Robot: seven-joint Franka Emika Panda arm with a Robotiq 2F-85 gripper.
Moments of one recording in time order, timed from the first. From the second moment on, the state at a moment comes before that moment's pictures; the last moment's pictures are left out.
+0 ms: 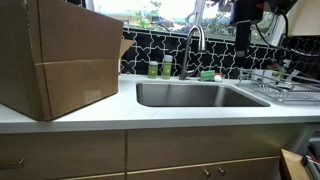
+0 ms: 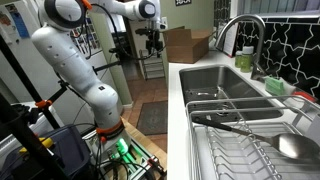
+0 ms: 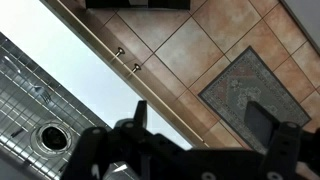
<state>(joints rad) 0.05 -0.29 0.07 -2.06 0.10 1.64 0.10</state>
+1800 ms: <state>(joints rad) -0.10 0.04 -0.07 -1.55 -0.27 1.55 0.37</state>
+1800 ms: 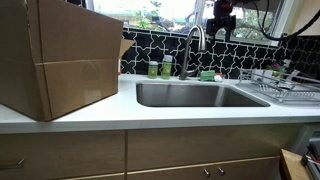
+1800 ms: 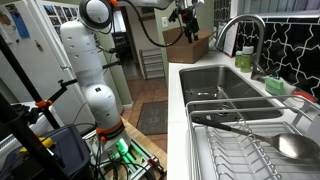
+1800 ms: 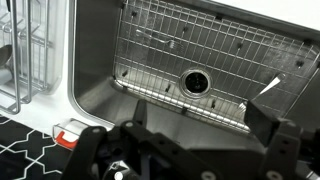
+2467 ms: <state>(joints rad) -0.10 0.05 -0.07 -1.56 -0.44 1.70 0.46</state>
